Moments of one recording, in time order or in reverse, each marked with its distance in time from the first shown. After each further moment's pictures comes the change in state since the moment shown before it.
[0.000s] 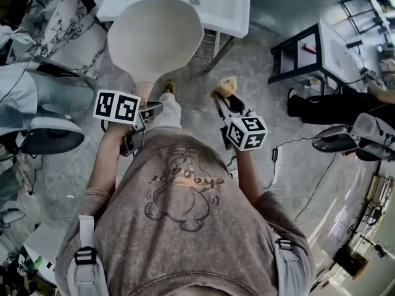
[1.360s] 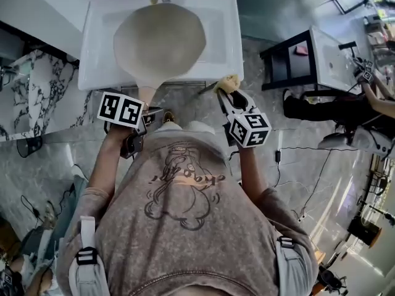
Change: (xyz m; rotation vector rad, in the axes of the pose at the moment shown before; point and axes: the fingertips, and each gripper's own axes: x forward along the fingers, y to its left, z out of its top) left arm 0.031 0.074 0.261 0.117 0.229 -0.076; right arm 0.175 -0.105 0.169 0.060 -0.032 -0.192
